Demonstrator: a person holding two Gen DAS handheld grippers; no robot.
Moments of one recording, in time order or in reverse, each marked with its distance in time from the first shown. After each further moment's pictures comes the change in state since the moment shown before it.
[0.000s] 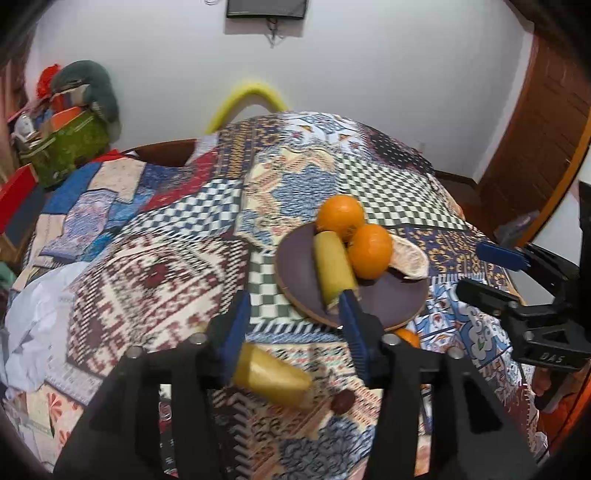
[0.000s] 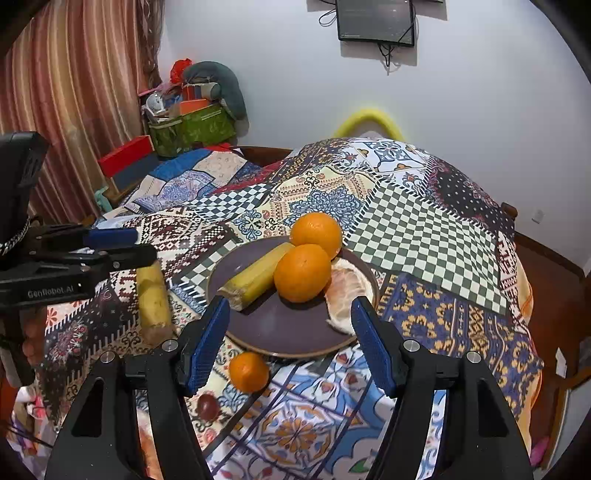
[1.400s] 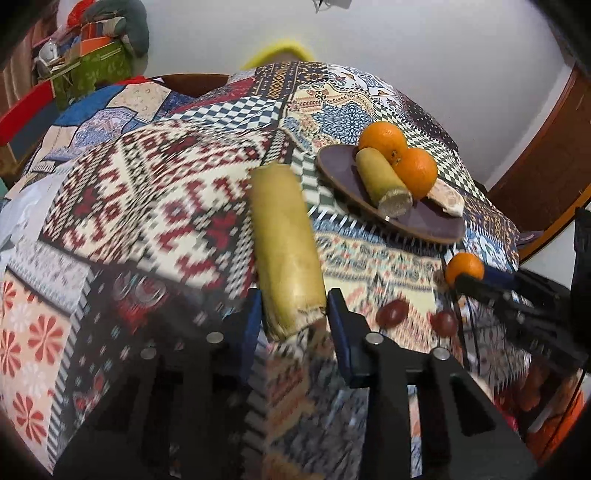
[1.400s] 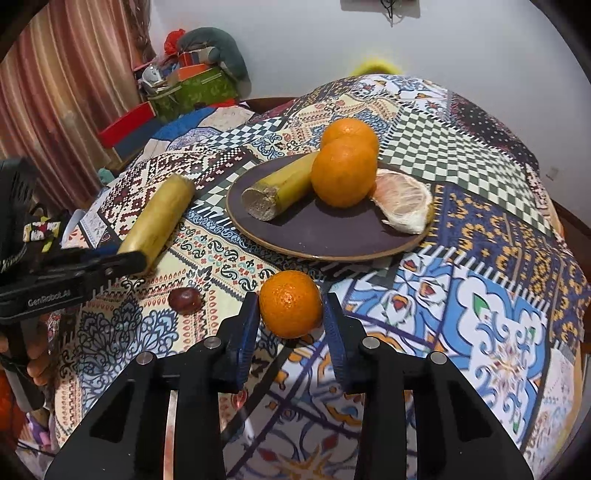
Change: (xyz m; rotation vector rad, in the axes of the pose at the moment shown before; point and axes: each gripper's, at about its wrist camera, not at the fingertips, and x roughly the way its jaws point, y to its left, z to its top) left arm 0.022 0.038 -0.094 -0.179 0.112 -0.037; right arm 0.035 0.024 -0.059 0.062 0.140 0.041
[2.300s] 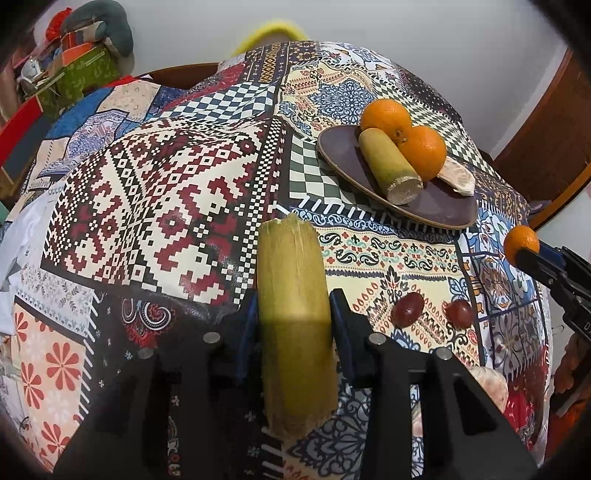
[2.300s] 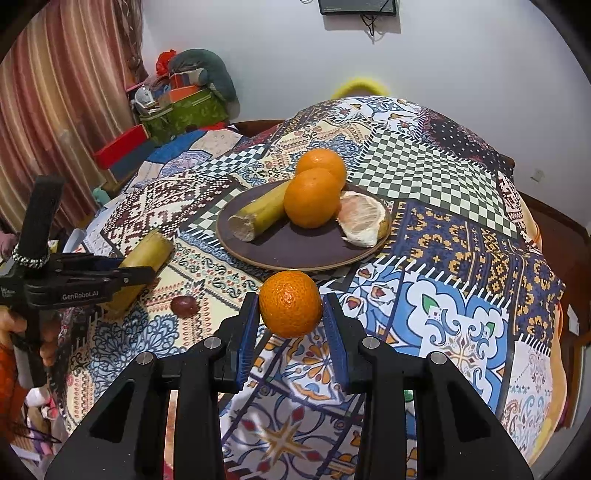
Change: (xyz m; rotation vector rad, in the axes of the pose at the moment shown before) left arm 0.016 -0.008 0.019 0.086 0.092 0.054; right arm -0.033 -0.016 0.003 0.037 -0.068 -0.034
